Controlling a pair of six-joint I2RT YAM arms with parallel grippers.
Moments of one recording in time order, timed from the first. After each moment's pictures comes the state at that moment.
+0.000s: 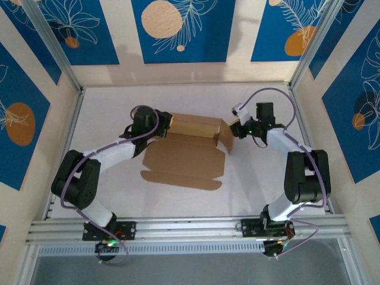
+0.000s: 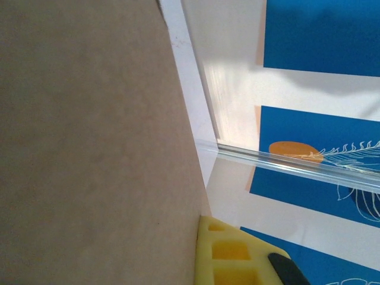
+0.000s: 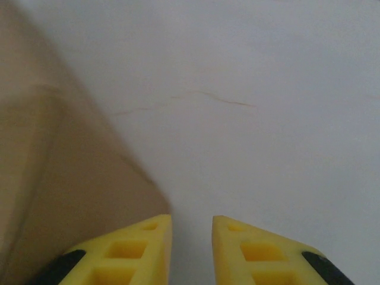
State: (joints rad) left arm -0.47 1.61 0.93 0.31 0.16 -1.54; right arm 0.08 1.57 0.97 -0.22 -0.60 -0.42
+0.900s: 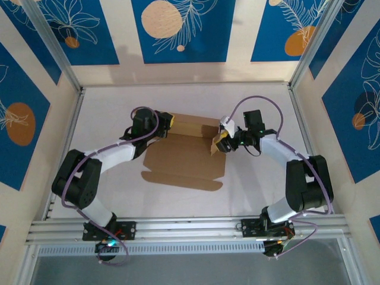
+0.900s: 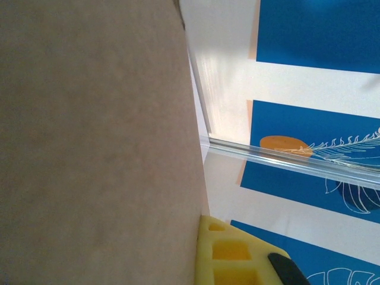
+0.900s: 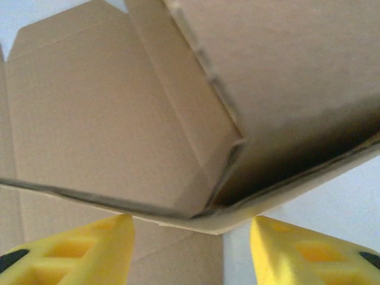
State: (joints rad) left arm -0.47 1.61 0.89 0.39 0.19 -1.57; right arm 0.21 1.51 0.89 -0.29 -0.60 -0.53
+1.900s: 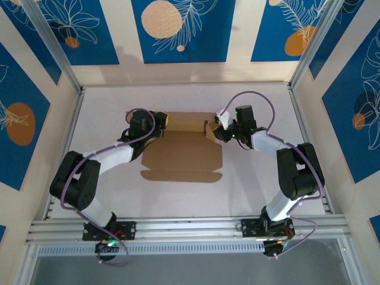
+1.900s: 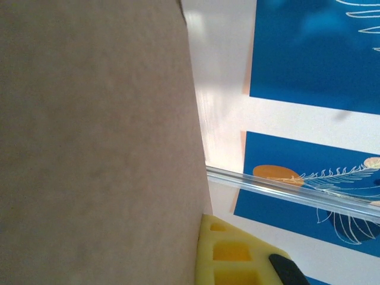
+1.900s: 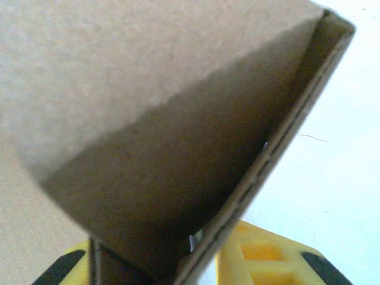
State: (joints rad) left arm -0.45 1.59 0.85 0.42 0.11 -1.60; right arm 0.27 1.65 0.94 -0.04 -0.43 -0.35
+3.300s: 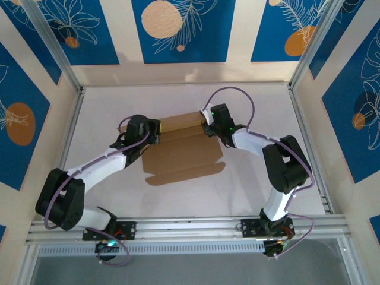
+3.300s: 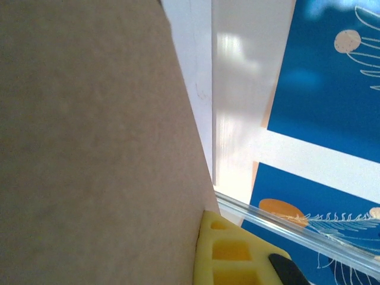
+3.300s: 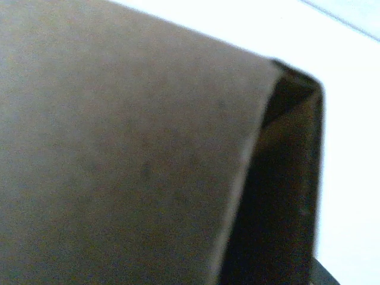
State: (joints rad) left arm -0.50 1.39 0.81 0.14 -0.05 -1.75; right arm 0.48 1.77 1.08 -0.02 0.10 -0.15
